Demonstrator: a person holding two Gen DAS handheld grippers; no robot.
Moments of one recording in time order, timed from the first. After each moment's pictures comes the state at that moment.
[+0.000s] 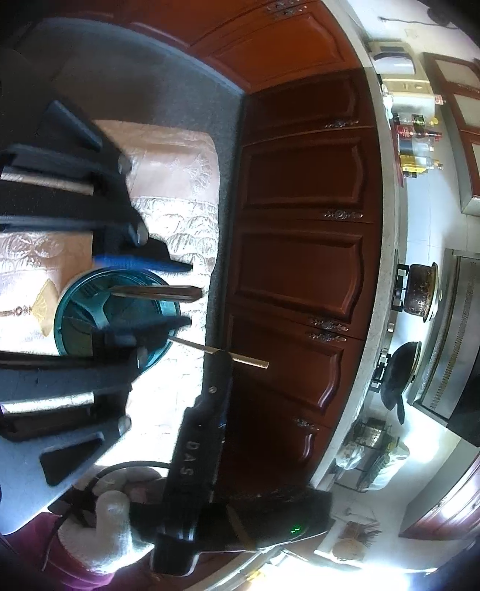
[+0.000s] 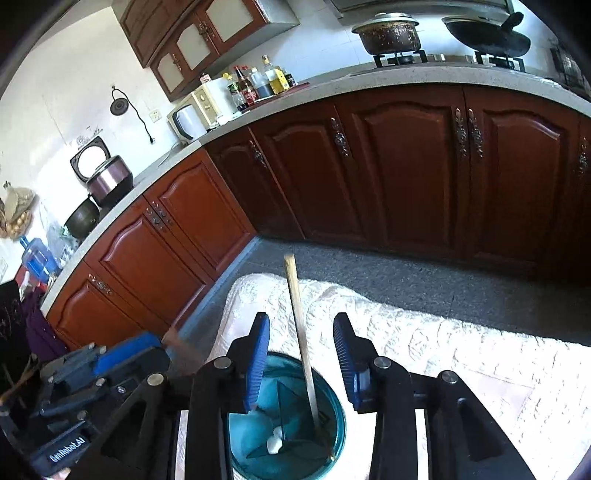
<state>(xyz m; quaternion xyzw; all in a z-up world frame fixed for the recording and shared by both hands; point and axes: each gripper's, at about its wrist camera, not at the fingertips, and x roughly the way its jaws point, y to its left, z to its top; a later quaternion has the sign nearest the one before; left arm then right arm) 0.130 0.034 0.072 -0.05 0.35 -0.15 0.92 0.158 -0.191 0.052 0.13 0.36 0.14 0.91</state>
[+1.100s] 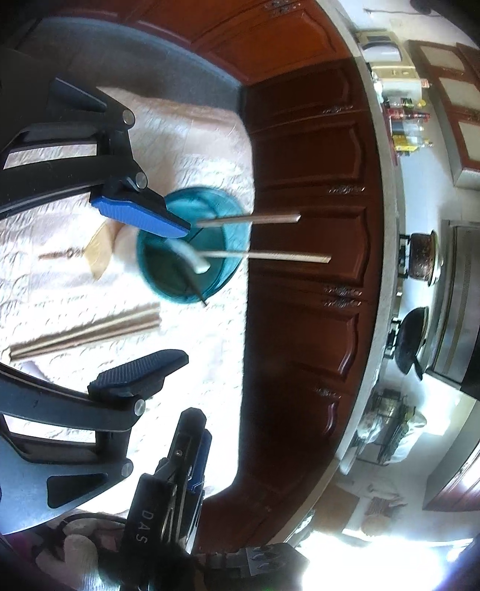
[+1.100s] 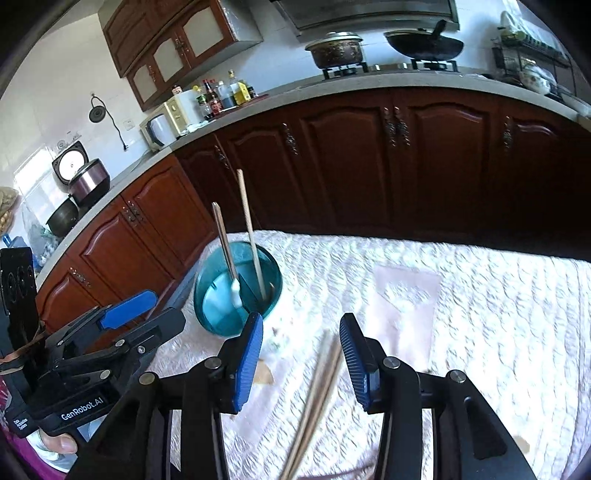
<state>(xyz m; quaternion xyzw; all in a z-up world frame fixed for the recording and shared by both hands) 0.038 -0.034 0.054 -0.02 0.35 -0.18 0.92 -0.010 -0.233 0.045 0.13 0.36 0.05 0.92</state>
